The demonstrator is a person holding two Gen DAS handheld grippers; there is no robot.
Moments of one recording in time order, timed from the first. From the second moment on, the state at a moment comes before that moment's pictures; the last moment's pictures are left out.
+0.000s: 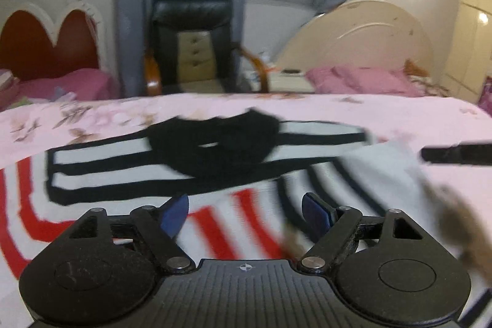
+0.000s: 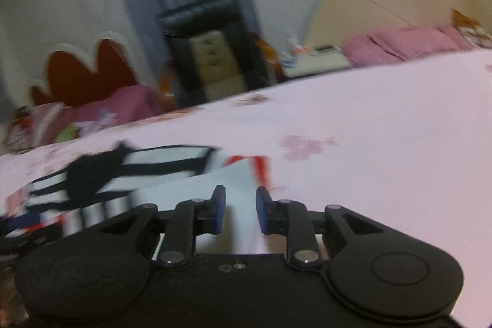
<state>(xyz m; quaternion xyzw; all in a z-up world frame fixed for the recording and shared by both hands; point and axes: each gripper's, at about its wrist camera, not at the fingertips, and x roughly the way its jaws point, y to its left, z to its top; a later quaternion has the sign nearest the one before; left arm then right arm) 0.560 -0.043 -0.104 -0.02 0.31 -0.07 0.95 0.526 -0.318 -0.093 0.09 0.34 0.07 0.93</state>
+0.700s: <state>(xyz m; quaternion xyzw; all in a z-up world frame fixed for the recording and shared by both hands) 0.535 -0.028 -0.126 0.00 0.34 -0.03 0.94 0.524 -0.251 -0.113 0.01 0.38 0.10 0.92</state>
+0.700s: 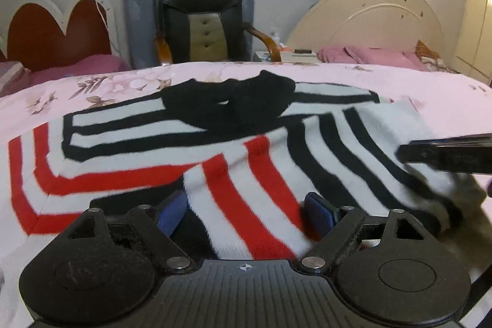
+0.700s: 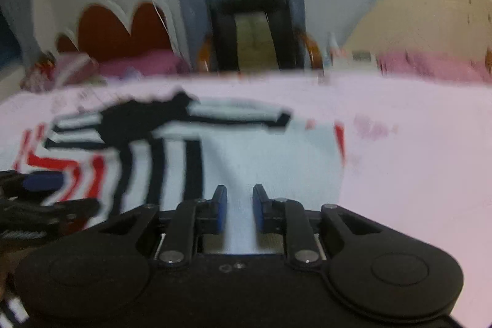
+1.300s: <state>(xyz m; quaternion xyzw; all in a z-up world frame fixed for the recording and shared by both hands) 0.451 0.073 -0.115 -0.14 0.32 0.02 0.94 0.412 -0.251 -0.081 0.07 0.34 0.08 0.93</state>
